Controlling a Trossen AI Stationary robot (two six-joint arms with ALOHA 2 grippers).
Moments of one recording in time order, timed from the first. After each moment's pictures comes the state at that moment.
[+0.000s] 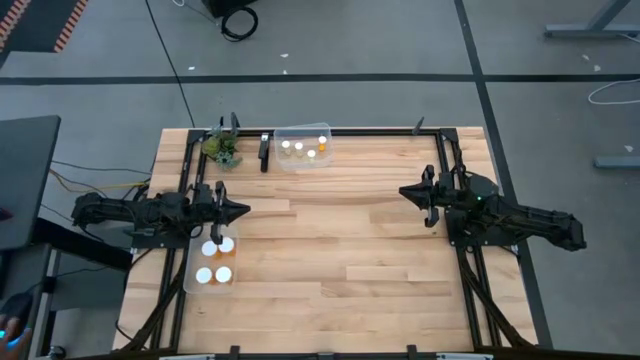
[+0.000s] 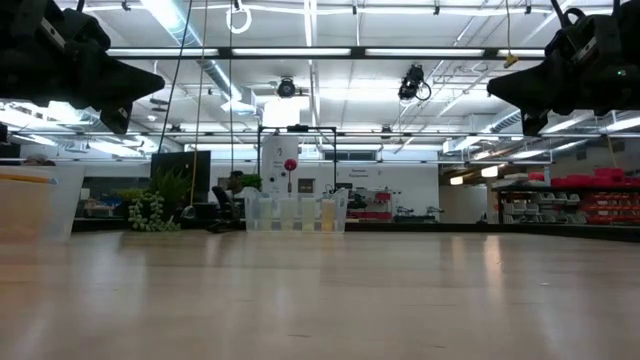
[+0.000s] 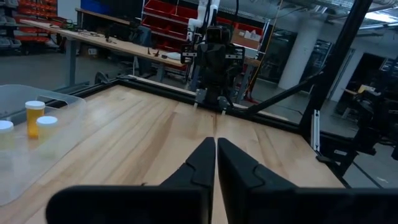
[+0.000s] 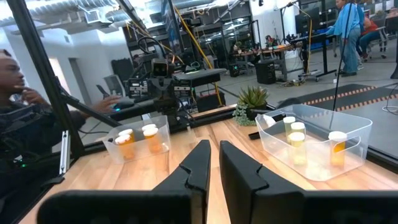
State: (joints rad) left arm -0.12 0.04 0.01 0.06 -0.25 -0.25; right arm -0.29 0.04 0.01 0.14 -0.14 0.22
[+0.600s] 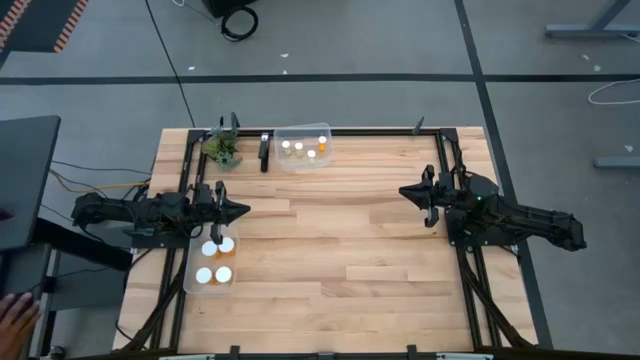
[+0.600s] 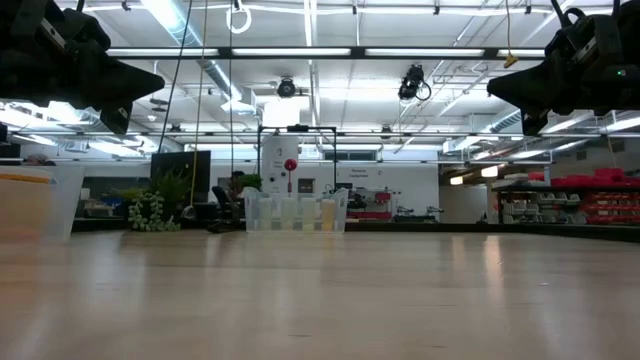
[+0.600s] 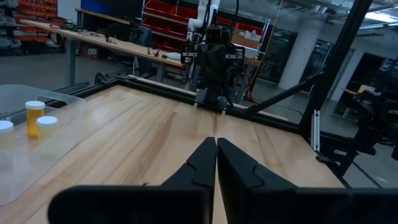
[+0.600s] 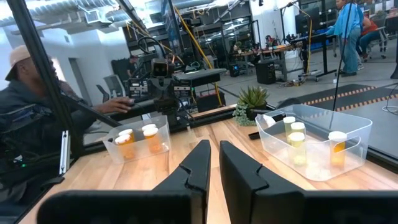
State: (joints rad) left arm -0.12 0.04 0.01 0.06 -0.25 -0.25; right arm -0.29 0.04 0.01 0.14 -0.14 0.22
